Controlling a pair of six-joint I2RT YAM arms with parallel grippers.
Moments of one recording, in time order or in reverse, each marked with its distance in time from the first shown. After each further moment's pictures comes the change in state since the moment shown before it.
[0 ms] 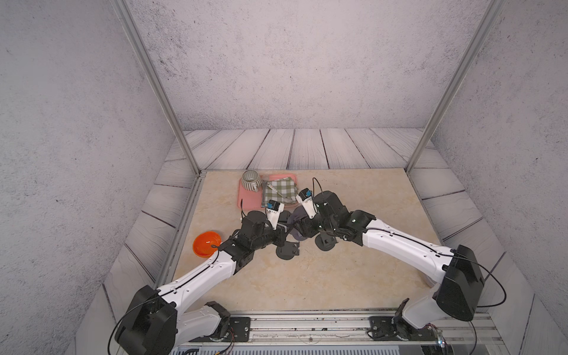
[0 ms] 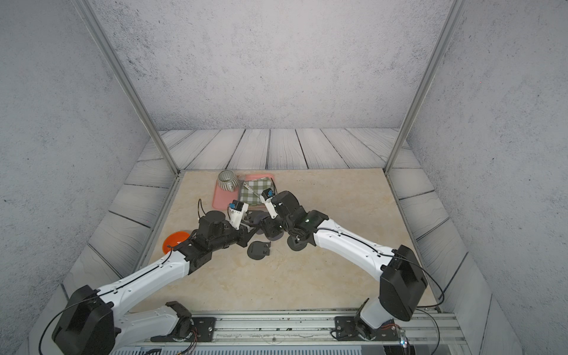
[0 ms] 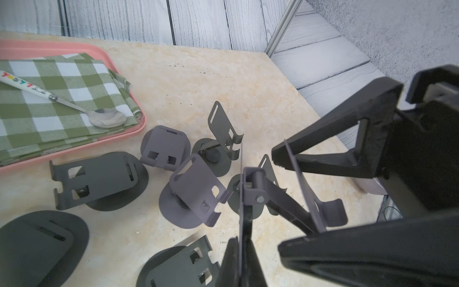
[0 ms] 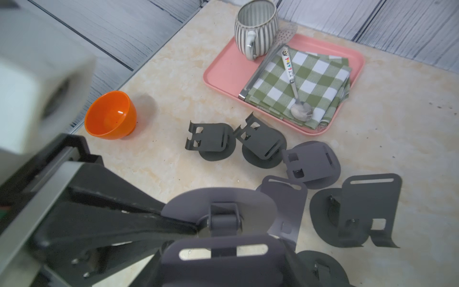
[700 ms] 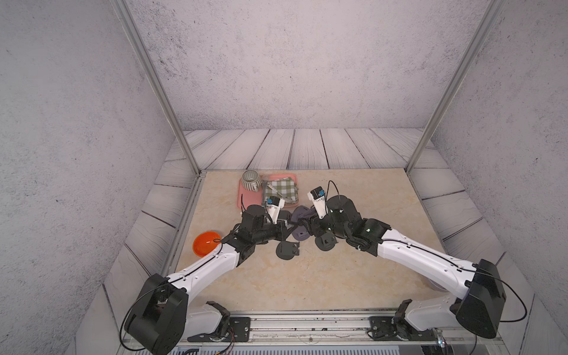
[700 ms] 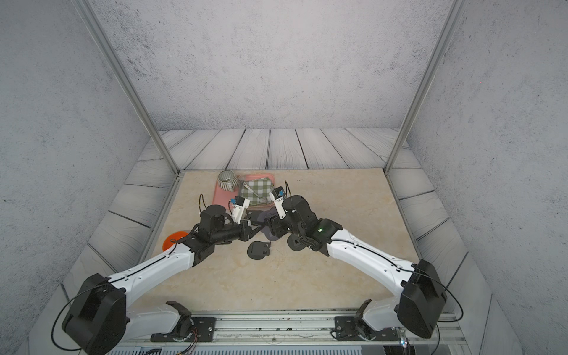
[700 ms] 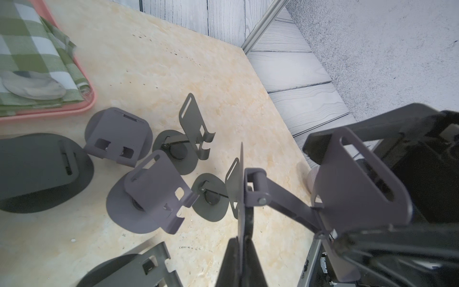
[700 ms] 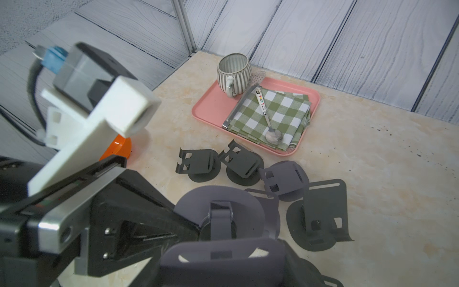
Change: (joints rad) left arm 0.074 0.101 0.035 0.072 0.237 -0.165; right arm 0.002 -0.150 -0.122 0.103 0.090 -0.001
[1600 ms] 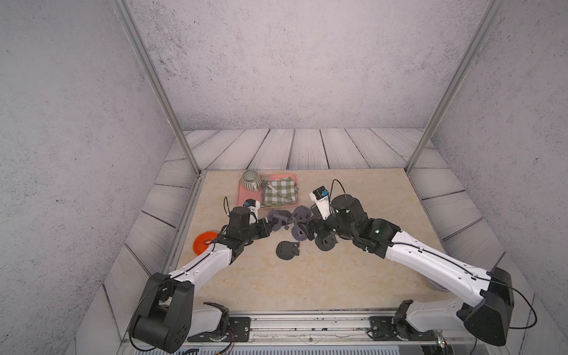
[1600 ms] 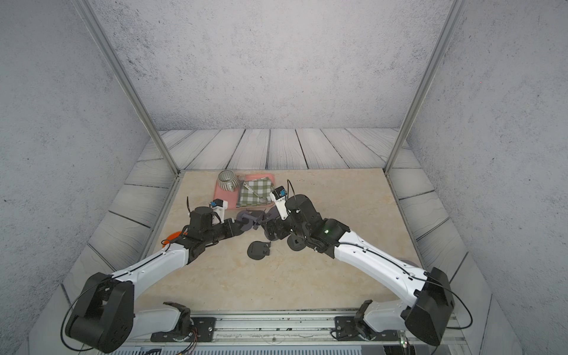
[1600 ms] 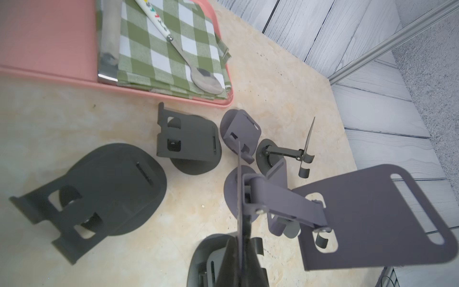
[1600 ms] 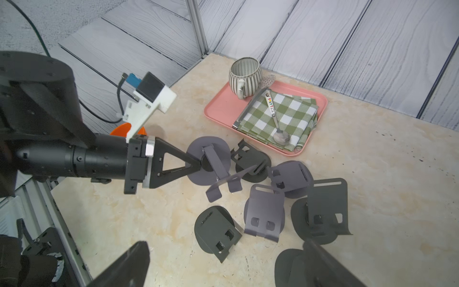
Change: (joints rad) left arm 0.176 0.006 -0.081 -0.054 -0.157 -0.040; right arm 0.008 -0.044 0.042 -0.084 -0.025 -0.008
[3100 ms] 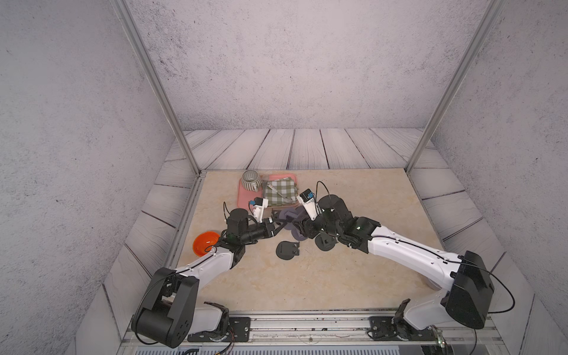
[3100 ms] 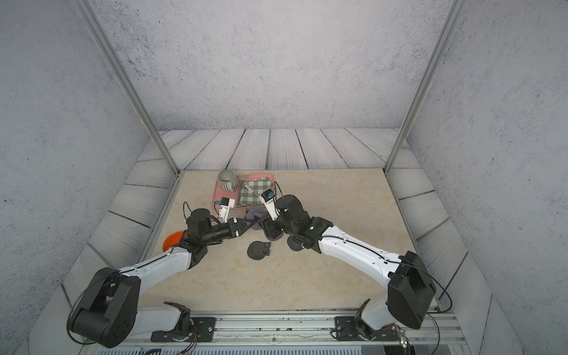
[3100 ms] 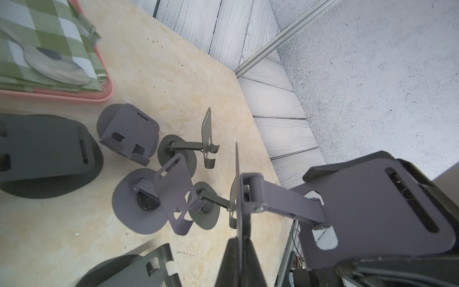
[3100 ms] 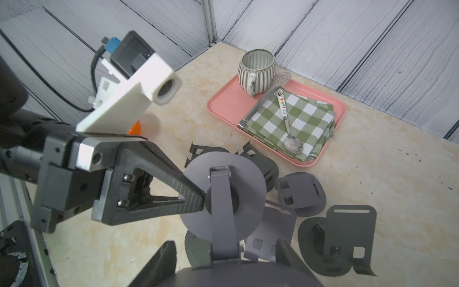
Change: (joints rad) left arm -0.003 0.040 -0.077 0.409 0.366 -0.197; right arm 0.003 0.150 0.000 0.129 -0.035 -0.092
